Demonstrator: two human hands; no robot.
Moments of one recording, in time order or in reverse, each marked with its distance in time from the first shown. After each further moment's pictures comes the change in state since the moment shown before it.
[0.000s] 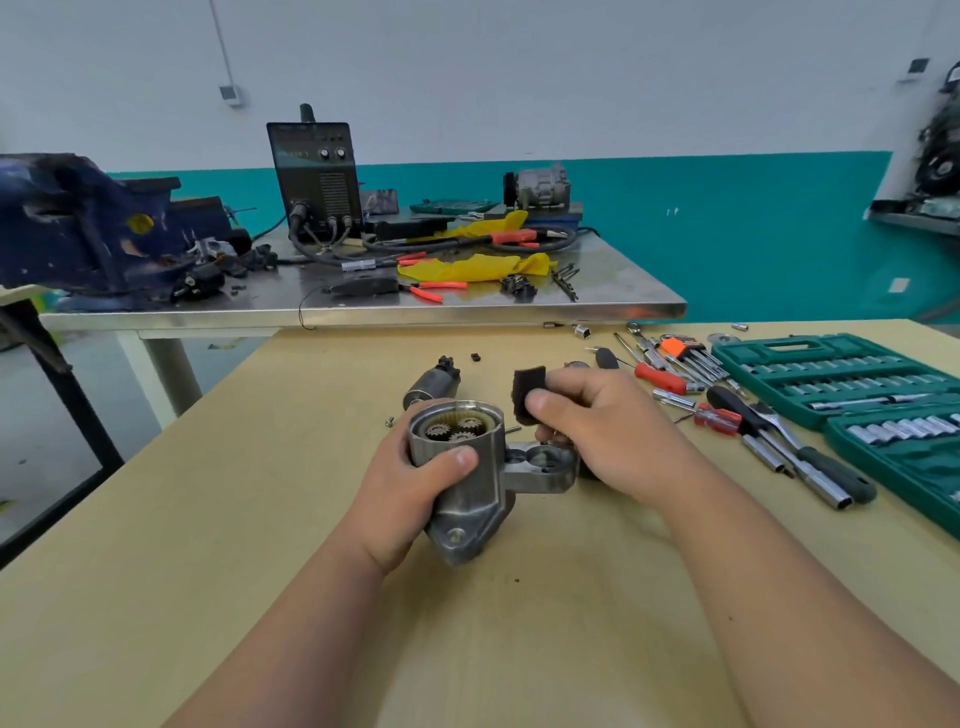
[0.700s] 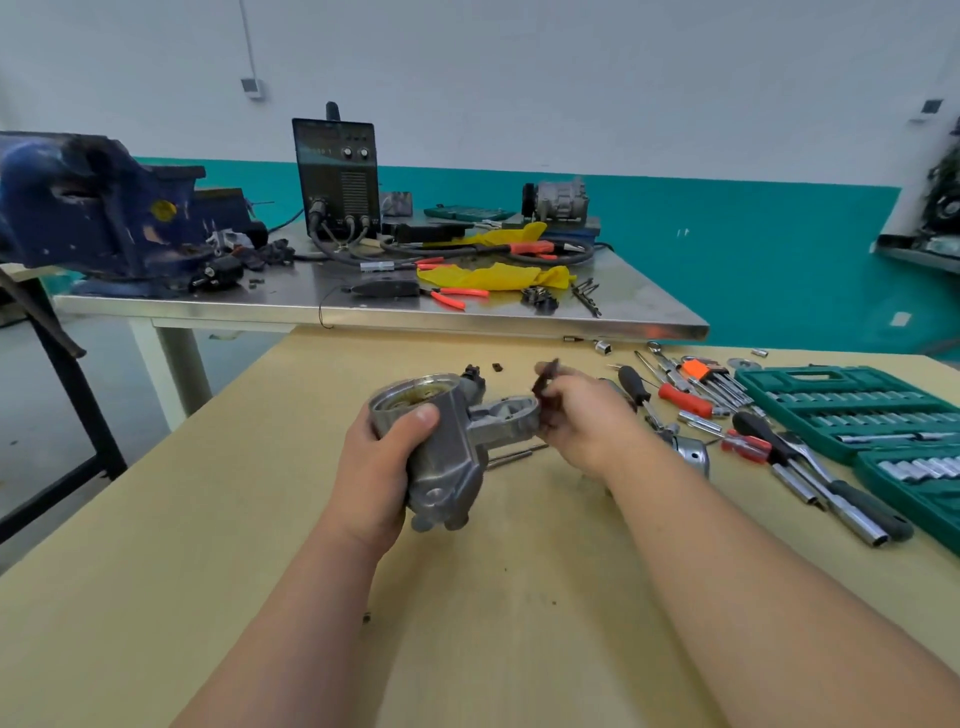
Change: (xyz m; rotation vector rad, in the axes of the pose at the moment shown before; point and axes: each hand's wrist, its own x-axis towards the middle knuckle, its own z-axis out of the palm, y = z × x) left_hand 0.013 0.006 -0.040 -0.247 0.210 0.014; right_hand 0.081 0.020 0.049 0.750 0.232 0.519
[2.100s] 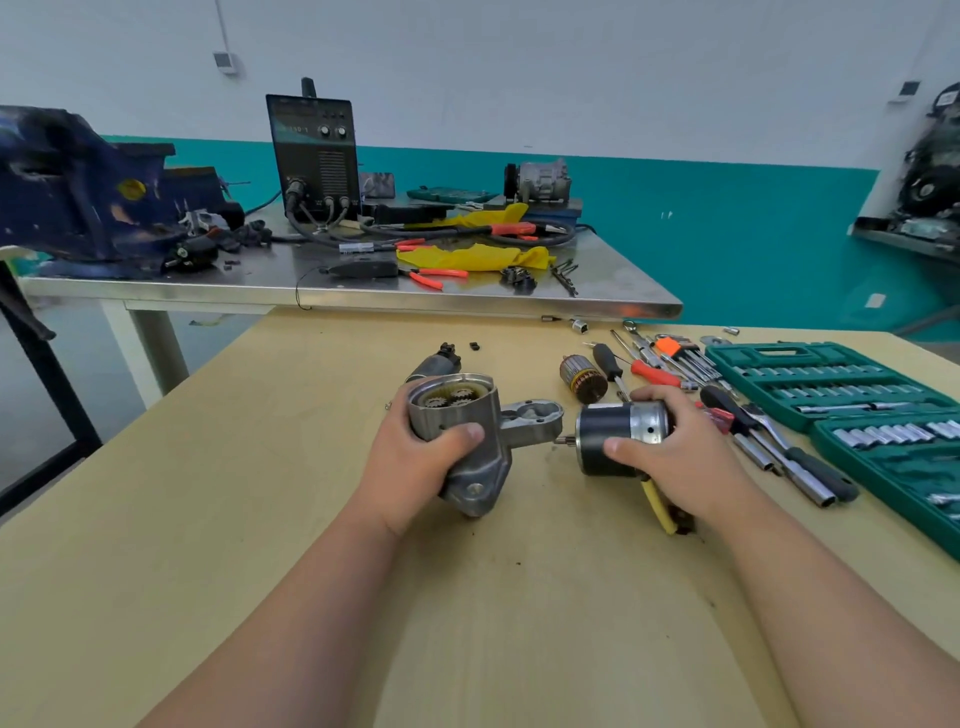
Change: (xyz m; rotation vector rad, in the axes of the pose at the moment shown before) left_hand -0.011 -0.026 0.031 0.306 -0.042 0.030; right_hand -0.047 0.007 -0.136 -0.901 0.119 -0.381
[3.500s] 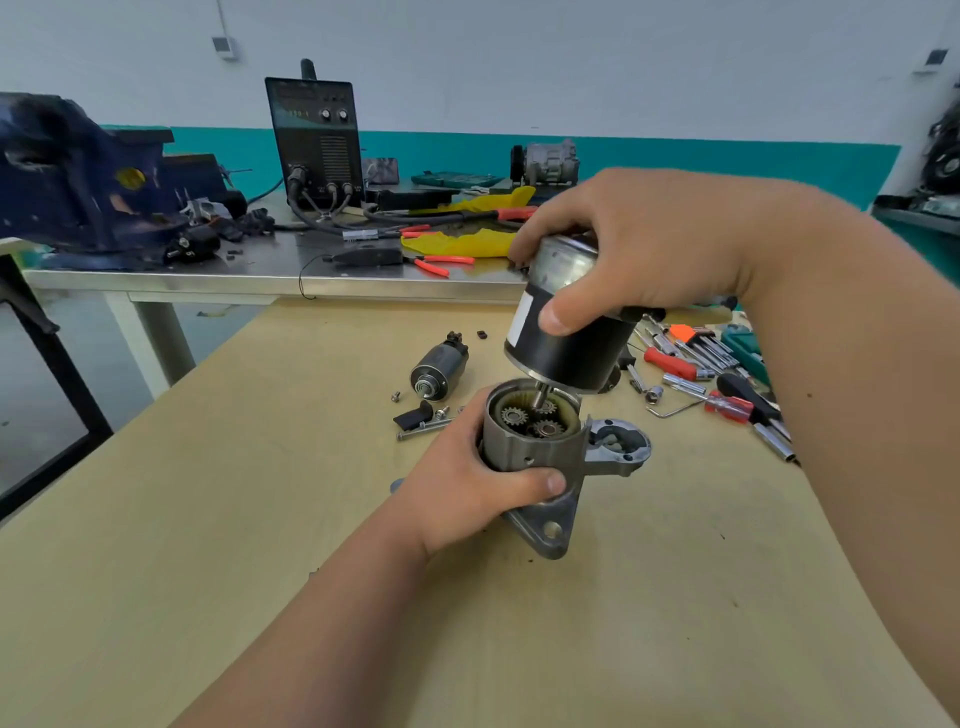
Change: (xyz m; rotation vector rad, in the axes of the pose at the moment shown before) left_hand -0.014 0.013 0.017 0.190 -0.391 -0.008; right_hand 0.015 -0.207 -0.039 -0.621 -0.446 -0.539
